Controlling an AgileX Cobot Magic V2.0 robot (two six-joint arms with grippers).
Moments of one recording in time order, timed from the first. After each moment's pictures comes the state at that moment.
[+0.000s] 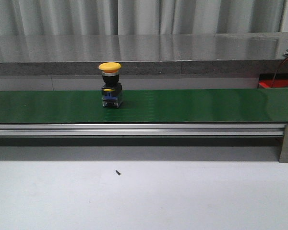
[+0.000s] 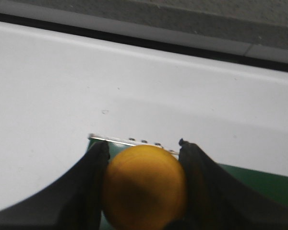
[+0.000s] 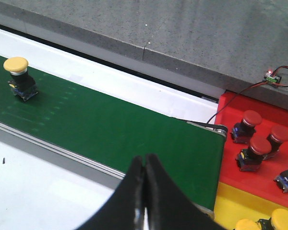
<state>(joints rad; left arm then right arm) 0.17 1.71 -1.40 -0.10 0.58 0.07 -0.14 0.58 -0.79 0.53 0.76 -0.65</state>
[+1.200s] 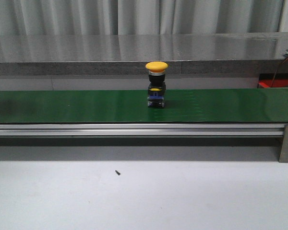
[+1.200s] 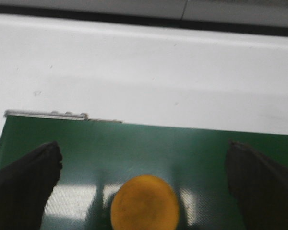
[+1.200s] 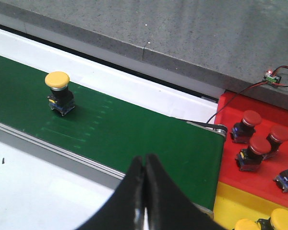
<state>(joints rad) 0.01 1.61 -1.19 -0.15 0.42 0.09 -0.14 0.58 -0.79 0.53 0.76 -0.65</state>
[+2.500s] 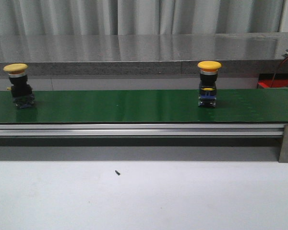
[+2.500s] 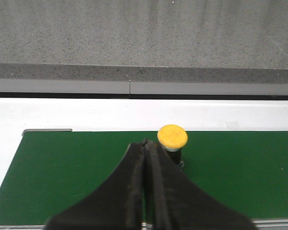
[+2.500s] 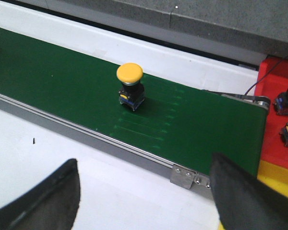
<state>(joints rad) -0.09 0.81 -0.62 -0.18 0.22 0.10 -0.14 0.72 -0.79 0.59 0.81 -0.65</state>
